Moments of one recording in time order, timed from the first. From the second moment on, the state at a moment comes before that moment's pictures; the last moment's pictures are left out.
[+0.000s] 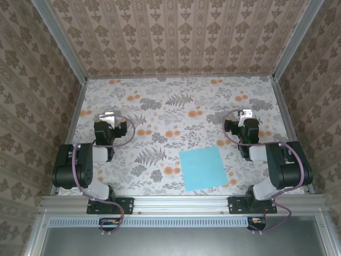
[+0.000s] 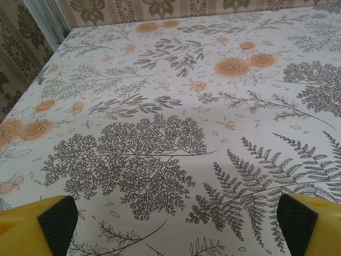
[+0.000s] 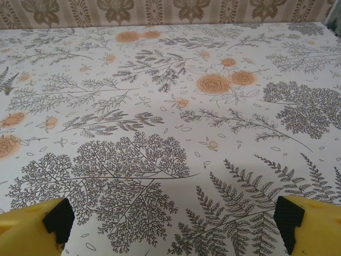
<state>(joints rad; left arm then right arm) -0.02 1.54 0.38 0.77 -0.03 0.08 0.01 1.53 0.39 0.75 0.08 0.03</state>
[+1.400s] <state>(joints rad) -0.20 1.20 0.78 -0.13 0.18 -0.39 0.30 1.05 0.77 -0.25 0.12 0.26</state>
